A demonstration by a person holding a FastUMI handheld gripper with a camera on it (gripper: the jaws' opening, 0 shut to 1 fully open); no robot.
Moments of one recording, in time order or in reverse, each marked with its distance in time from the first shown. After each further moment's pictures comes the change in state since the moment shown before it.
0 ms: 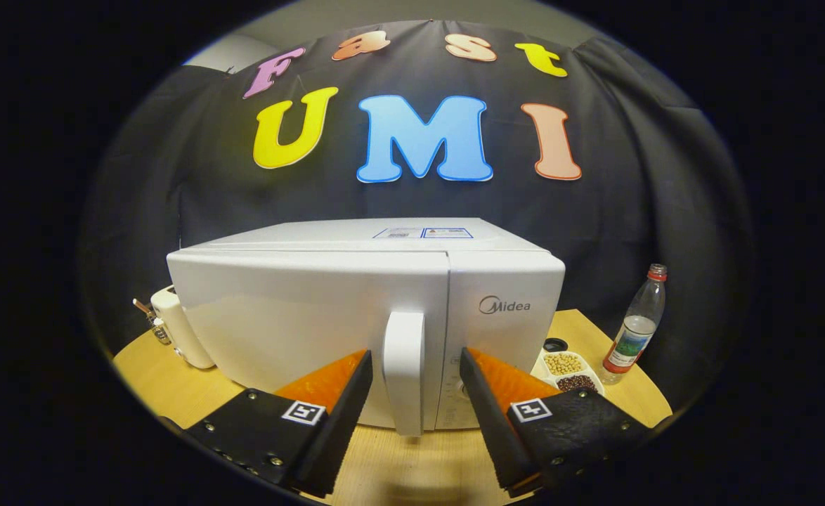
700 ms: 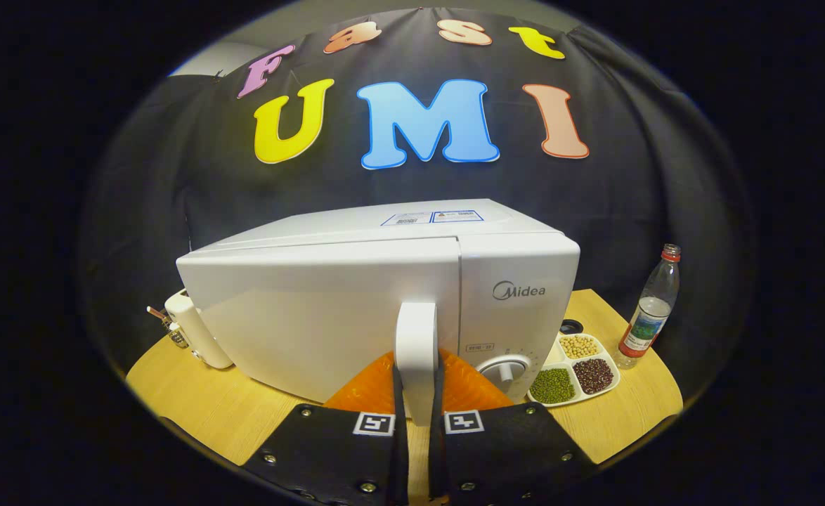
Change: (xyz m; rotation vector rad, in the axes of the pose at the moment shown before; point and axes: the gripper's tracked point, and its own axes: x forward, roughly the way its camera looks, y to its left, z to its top) arm -0.015 0.020 -0.010 0.067 0.097 0.087
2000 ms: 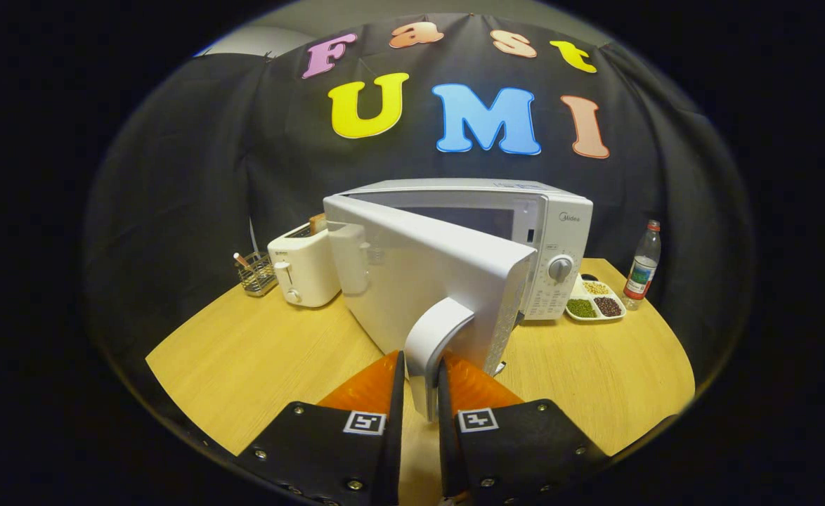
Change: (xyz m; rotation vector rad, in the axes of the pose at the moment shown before) arm -0.160 0.143 -0.077 -0.058 0.076 0.084
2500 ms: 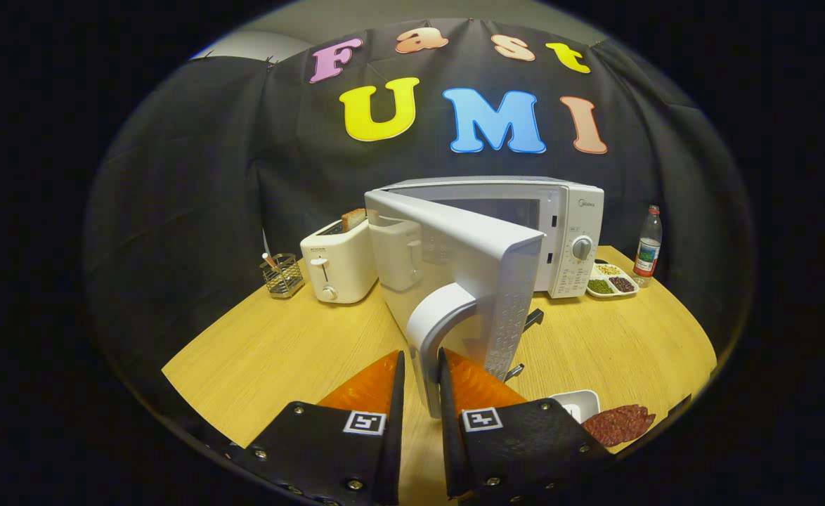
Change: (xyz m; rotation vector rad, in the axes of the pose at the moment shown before) arm -0.023 0.075 -0.021 0.049 -0.032 -0.003
